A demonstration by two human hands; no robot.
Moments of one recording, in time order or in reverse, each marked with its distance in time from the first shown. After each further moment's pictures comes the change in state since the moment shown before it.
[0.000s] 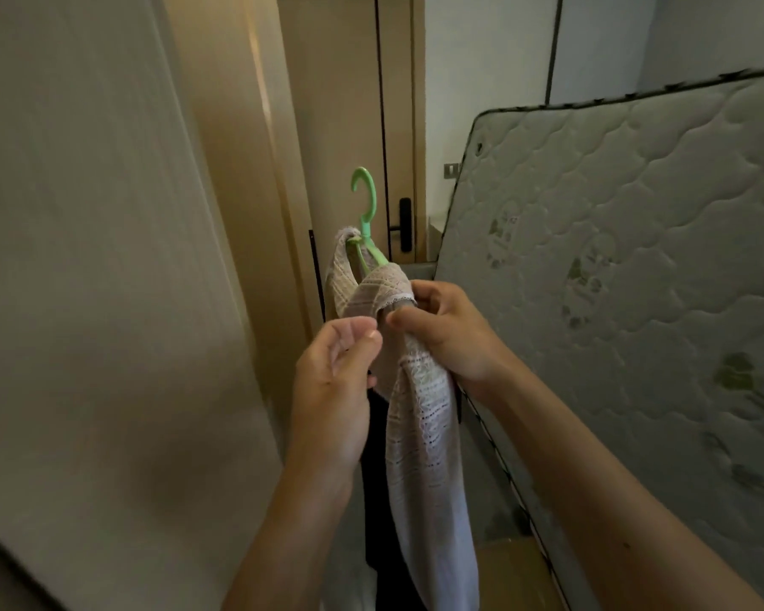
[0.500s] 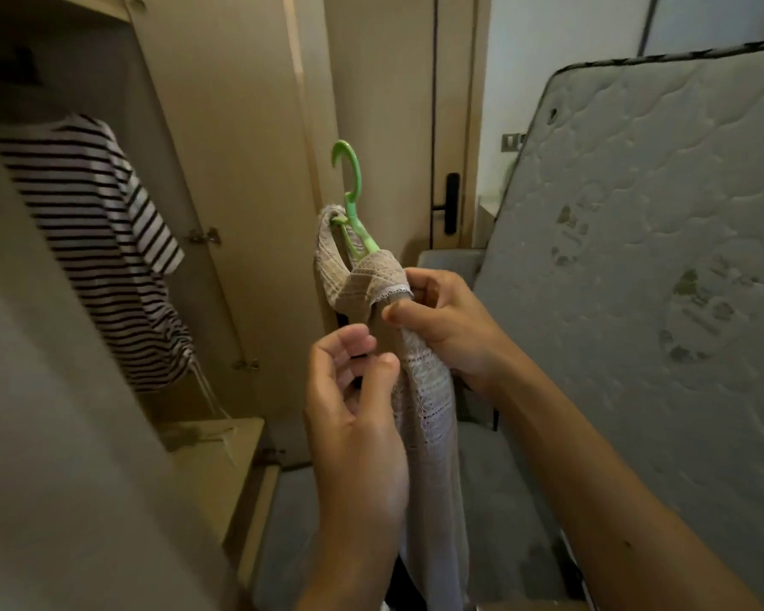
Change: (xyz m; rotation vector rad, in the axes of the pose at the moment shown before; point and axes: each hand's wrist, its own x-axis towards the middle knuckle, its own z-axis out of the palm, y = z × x) left_hand 0.128 -0.080 0.022 -0.129 0.326 0.019; right_hand 0.167 0.086 -0.007 0.007 -0.164 -0.037
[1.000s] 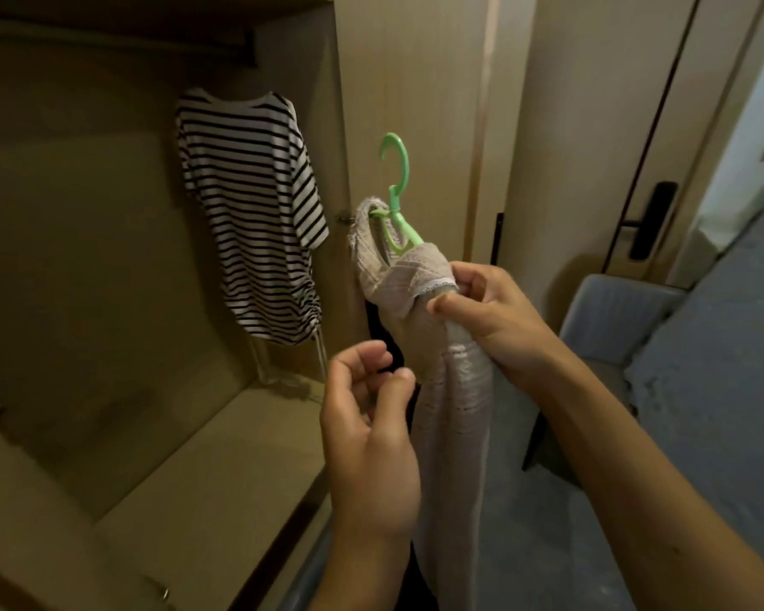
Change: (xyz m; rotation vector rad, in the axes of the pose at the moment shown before) left_hand 0.103 -0.044 0.008 0.135 0.439 0.055; right_hand 0.158 0.065 0.006 0.129 -0.383 -0.047
